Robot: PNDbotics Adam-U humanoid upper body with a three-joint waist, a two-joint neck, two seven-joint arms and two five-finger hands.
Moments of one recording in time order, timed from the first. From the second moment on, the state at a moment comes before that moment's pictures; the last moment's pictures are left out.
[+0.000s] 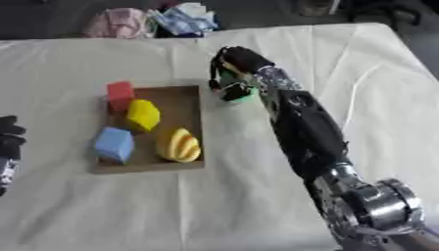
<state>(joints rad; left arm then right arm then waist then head) 0.06 0.37 -0.06 -1.98 -0.38 -0.06 -0.01 -1.06 -0.10 -0.10 -0.58 1.35 -0.55 -0.05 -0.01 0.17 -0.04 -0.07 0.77</state>
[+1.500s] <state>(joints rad) 0.05 0.37 -0.06 -1.98 -0.37 -0.06 -0.02 -1.05 0.08 0.04 -0.64 1.20 -0.79 0.13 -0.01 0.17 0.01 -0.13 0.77</state>
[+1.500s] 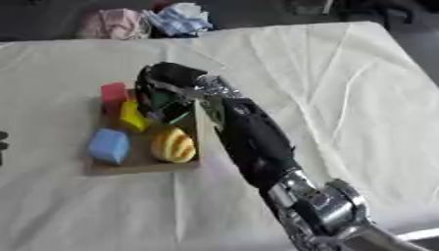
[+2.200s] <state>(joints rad) 0.04 0.36 -0.06 -1.98 -0.37 -0.06 -0.02 -1.07 0.04 0.02 -0.66 1.19 -0.79 0.16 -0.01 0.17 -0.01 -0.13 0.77</state>
